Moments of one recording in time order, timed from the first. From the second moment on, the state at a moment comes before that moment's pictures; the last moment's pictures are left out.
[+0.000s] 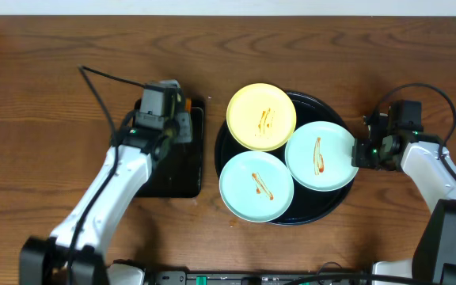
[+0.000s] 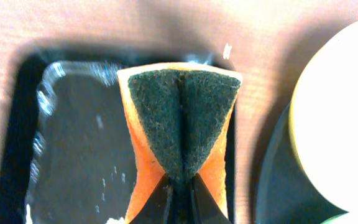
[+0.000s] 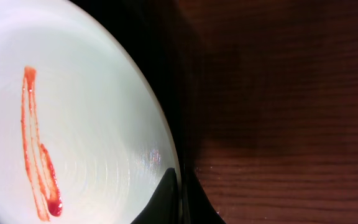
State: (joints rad) left arm -0.23 1.44 0.96 -0.43 -0.03 -0.27; right arm -0.14 1.60 0.88 -0.59 -0.18 -0.01
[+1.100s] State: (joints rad) left arm -0.23 1.61 1.04 -0.74 0.10 -0.47; right arm -0.14 1.60 0.88 -0.59 -0.18 -0.01
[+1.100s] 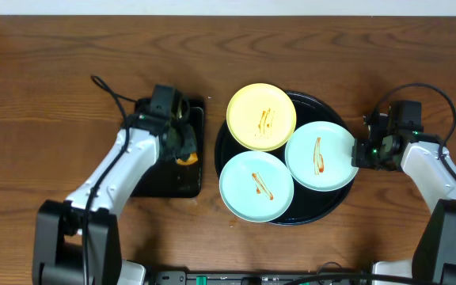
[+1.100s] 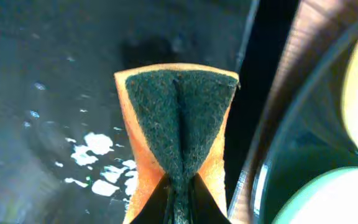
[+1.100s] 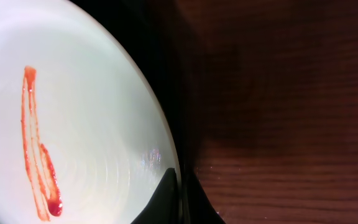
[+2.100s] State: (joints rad) left arm -0.36 1.81 1.18 -0.73 0.02 -0.46; right arm -0.14 1.60 0.88 -0.59 -0.18 -0.01
